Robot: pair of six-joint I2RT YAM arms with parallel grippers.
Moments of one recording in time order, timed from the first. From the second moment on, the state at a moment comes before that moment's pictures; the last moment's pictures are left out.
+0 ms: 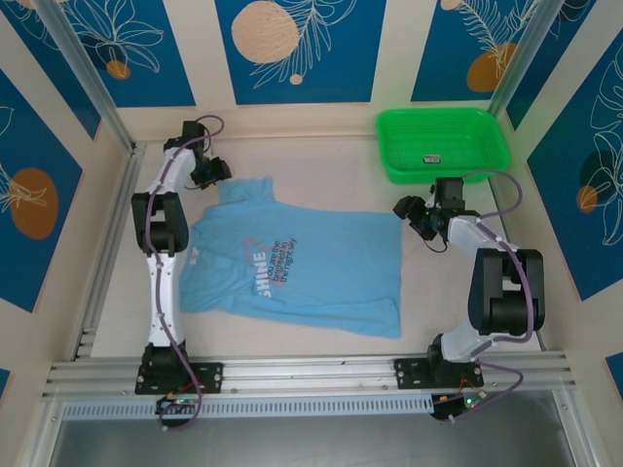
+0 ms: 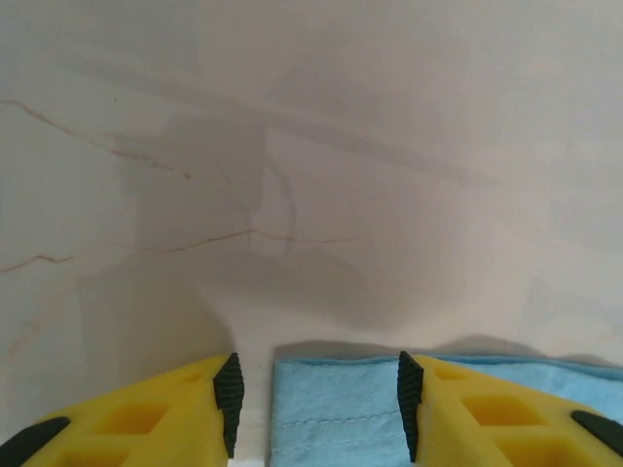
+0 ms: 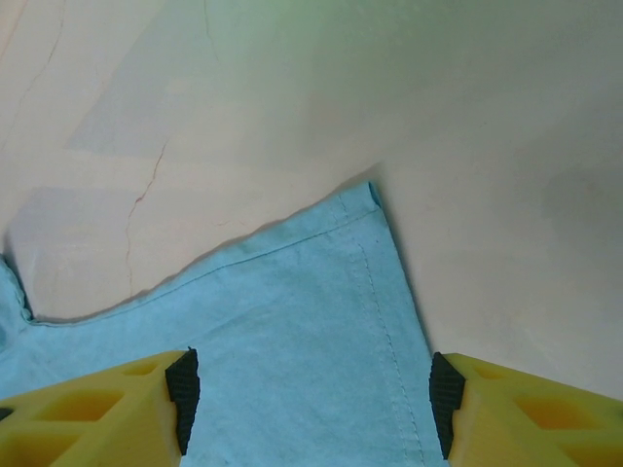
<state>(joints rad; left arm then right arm) -0.01 2.56 2.32 -0.93 0.20 -0.32 -0.05 1.57 0.91 -0.26 -0.31 0.64</state>
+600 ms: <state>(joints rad) -0.01 2.59 2.36 -0.96 0.18 -0.27 -0.06 1.79 1.10 -0.35 -0.34 0.58</state>
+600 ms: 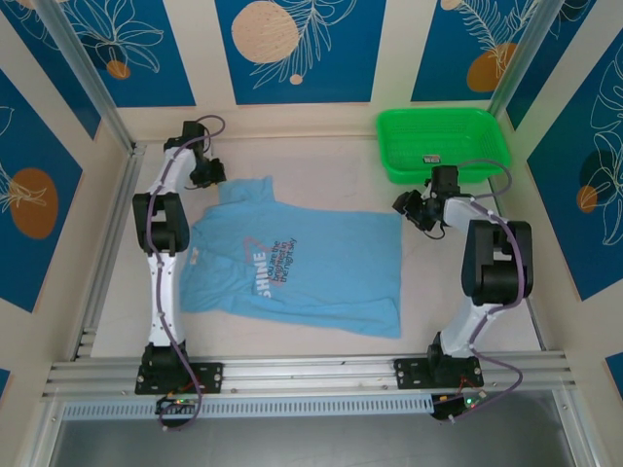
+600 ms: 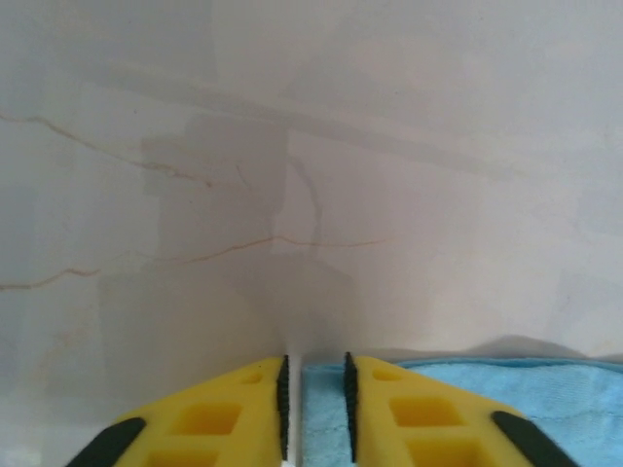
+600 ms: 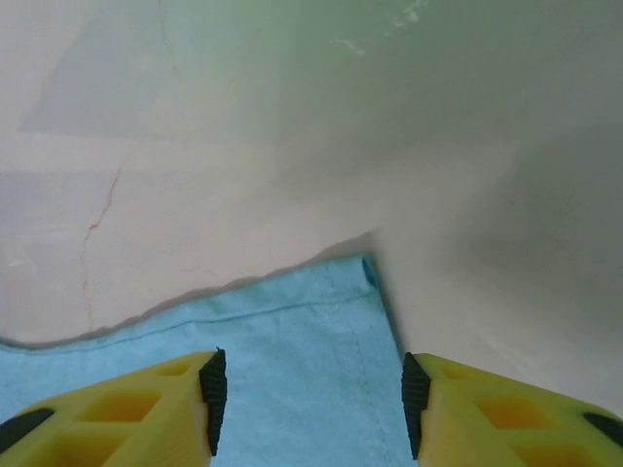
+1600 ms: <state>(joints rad) -0.03 2.53 2.31 -0.83 0.30 -0.25 -0.06 2.03 1.36 -0.55 -0.34 0.53</state>
